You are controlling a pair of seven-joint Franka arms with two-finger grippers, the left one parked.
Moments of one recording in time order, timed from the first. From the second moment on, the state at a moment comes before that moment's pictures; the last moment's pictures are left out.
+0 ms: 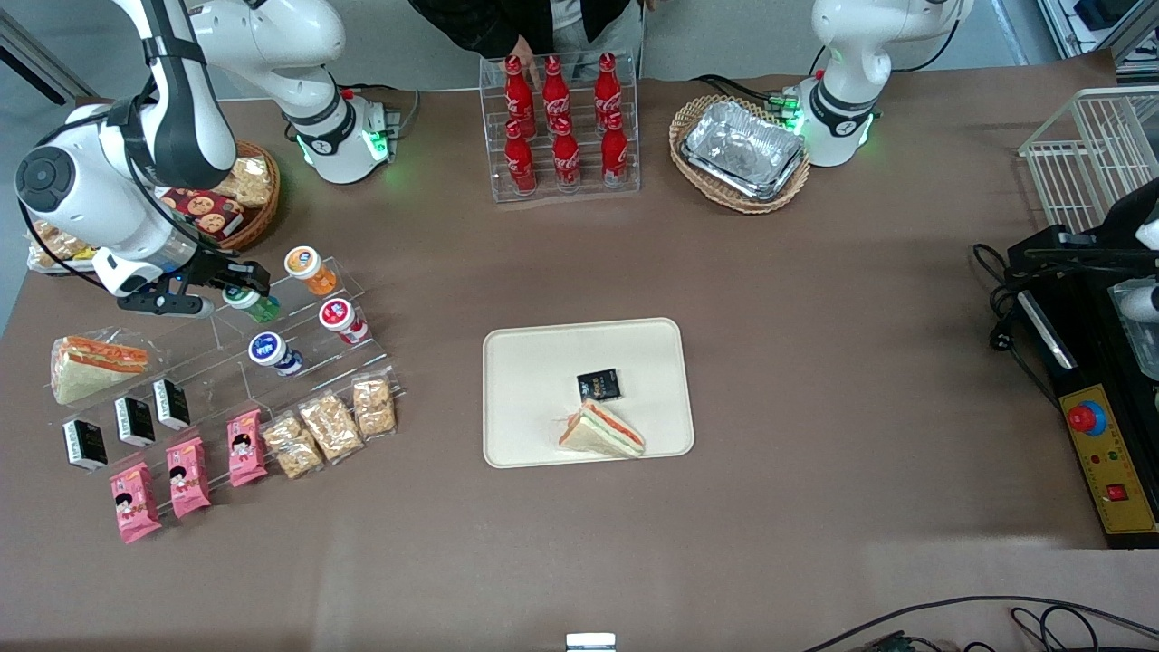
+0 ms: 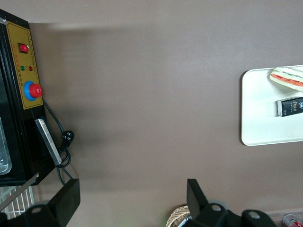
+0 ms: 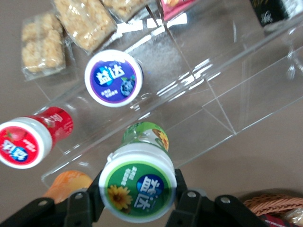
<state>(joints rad) 0.00 -0.23 -0.09 -2.45 0.01 2.13 0.03</state>
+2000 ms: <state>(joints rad) 0.30 0.16 0.45 -2.00 0.12 2.17 0.90</state>
